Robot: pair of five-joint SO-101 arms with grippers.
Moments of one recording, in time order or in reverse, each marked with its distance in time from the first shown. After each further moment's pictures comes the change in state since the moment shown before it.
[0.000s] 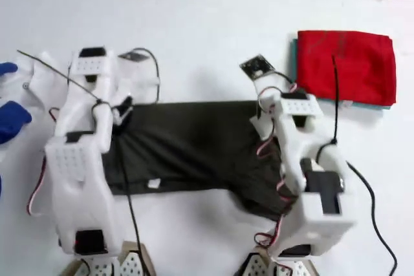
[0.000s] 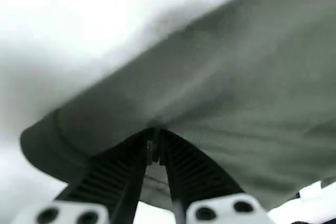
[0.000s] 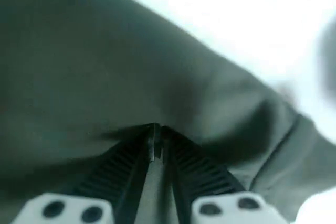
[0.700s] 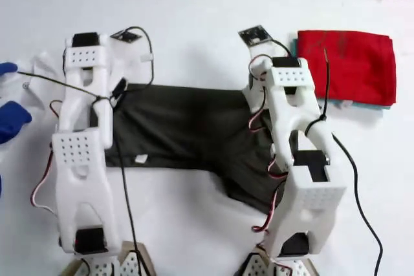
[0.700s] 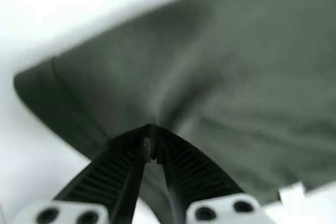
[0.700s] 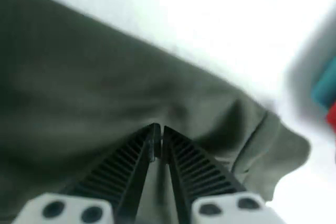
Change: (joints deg) left arm -0.6 1.3 -14.2 4.3 0.0; right arm -2.5 10.5 -26.8 19.3 -10.9
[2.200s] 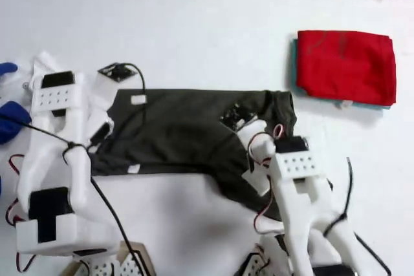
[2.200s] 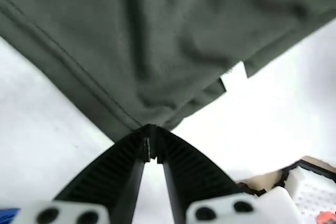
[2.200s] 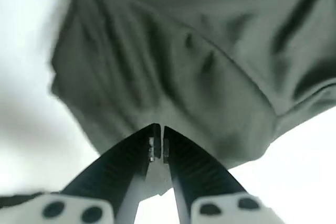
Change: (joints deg) left arm -4.2 -52.8 67.2 -13.9 -13.4; right arm -6.4 -57.7 58.8 2.2 17.1
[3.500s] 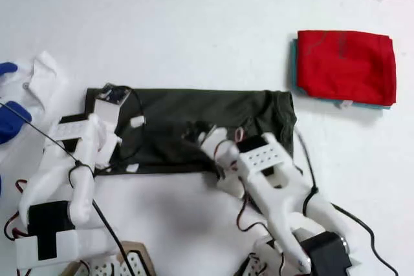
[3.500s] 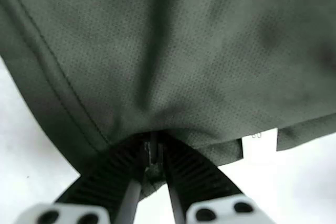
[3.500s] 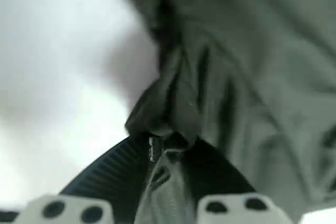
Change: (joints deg) left arm 0.3 -2.9 25.9 -32.3 16.0; right arm -12.2 16.6 -3.9 -10.0 0.2
